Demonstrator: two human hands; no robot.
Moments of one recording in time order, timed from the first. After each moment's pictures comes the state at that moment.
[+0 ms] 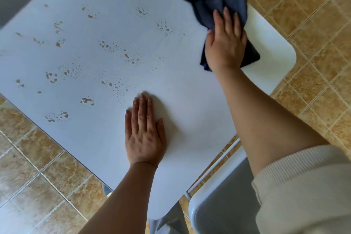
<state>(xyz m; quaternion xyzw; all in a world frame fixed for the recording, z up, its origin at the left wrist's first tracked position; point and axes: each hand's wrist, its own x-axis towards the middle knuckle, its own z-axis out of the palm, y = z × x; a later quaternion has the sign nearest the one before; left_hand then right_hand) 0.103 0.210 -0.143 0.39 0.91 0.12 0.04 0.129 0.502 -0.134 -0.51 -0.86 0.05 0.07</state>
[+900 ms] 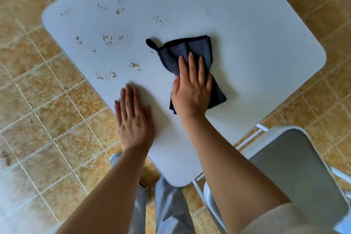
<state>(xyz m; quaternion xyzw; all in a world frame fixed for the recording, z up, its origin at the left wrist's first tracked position) 0.060 0.101 -0.147 0.26 0.95 0.16 0.03 0.099 0.254 -0.145 -0.42 -0.90 0.07 0.13</state>
